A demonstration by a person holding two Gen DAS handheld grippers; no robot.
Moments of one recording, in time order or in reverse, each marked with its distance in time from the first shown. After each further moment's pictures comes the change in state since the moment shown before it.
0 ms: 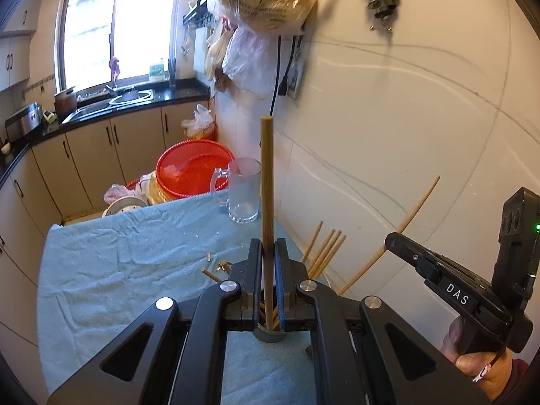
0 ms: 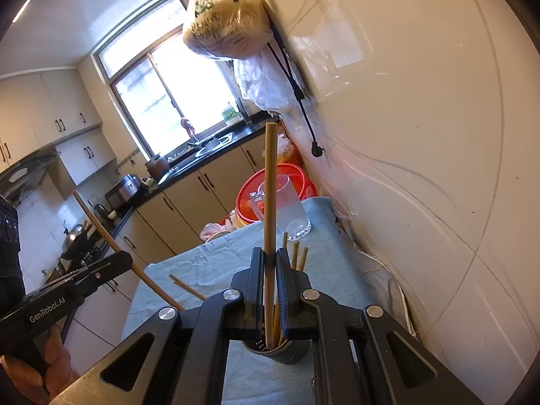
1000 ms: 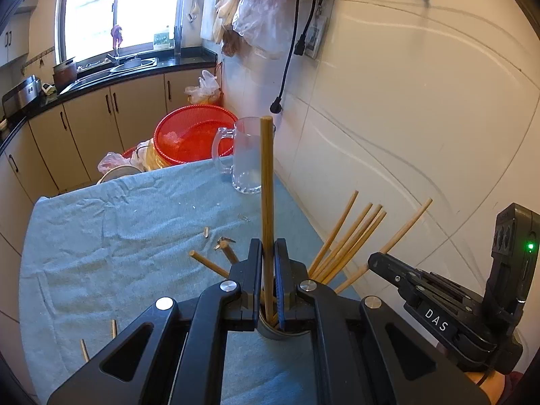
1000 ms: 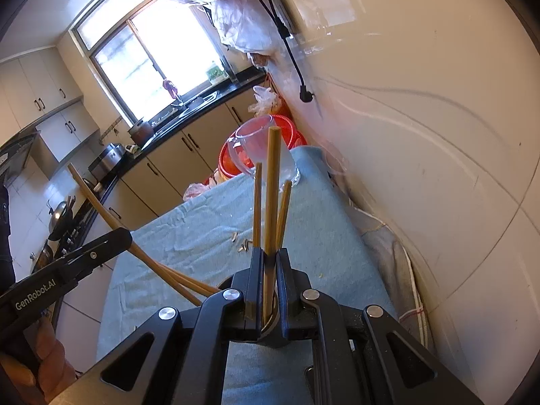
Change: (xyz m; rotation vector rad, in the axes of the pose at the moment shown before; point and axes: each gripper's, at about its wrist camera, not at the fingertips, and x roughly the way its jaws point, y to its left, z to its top) left arm 0.073 0.016 -0.022 -0.049 0.110 0.013; right arm 0.076 -0.017 -0.032 0.028 0.179 -0.037
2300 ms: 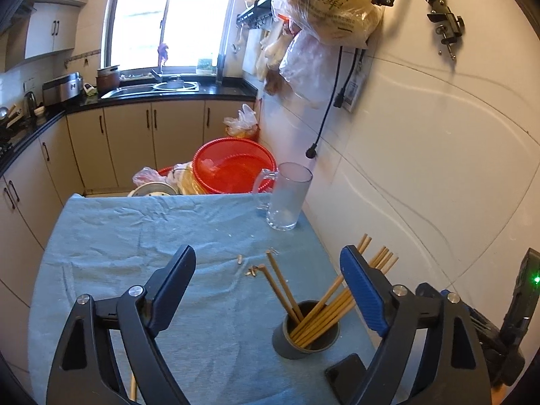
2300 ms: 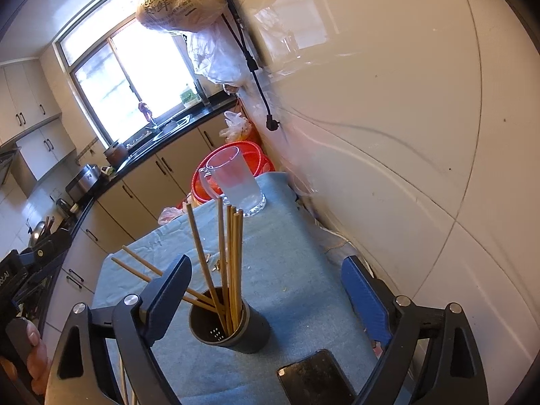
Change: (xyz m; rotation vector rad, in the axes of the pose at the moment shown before) left arm -0.056 0.022 0.005 -0.133 -0.175 0.109; right arm -0.052 -0.009 0.004 0.024 -0.106 -0.131
